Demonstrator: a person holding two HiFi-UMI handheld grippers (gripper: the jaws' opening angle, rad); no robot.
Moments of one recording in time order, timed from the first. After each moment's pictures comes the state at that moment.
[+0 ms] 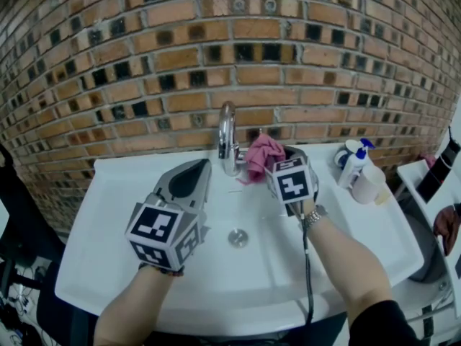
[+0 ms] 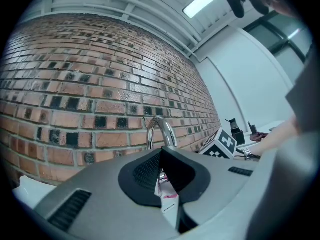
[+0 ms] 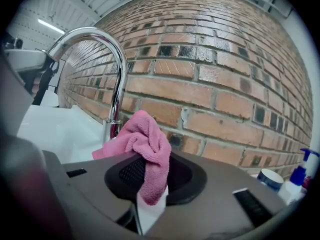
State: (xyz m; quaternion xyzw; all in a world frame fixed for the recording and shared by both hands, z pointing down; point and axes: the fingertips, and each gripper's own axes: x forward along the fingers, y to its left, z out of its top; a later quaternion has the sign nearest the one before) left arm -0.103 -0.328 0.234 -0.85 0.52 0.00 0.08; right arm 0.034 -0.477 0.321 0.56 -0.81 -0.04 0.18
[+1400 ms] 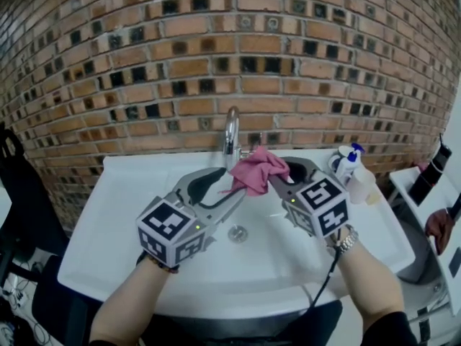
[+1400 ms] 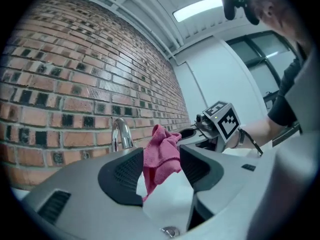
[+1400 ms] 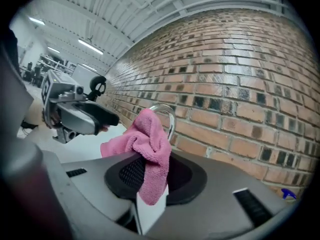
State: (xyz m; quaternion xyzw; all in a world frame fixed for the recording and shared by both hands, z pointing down) left arm -0.052 -0.271 0.244 -0.92 0.37 -0.03 0.10; right arm 0.008 -0.326 0.250 0.39 -0.90 -0.14 0.14
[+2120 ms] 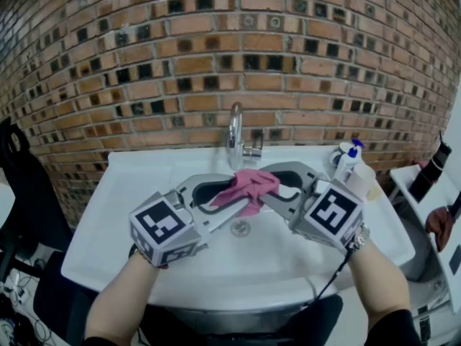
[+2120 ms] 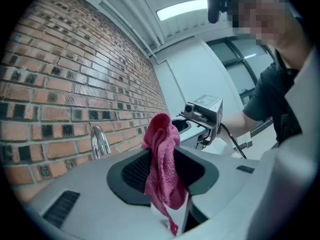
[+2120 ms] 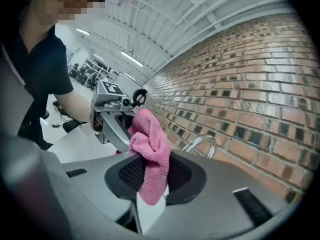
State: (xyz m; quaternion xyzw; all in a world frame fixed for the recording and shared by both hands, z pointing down) left arm -0.038 -0.225 0.246 -0.95 0.27 -0.08 0.15; right arm -0.034 -0.234 0.239 0.19 -0.94 -0.25 0.15
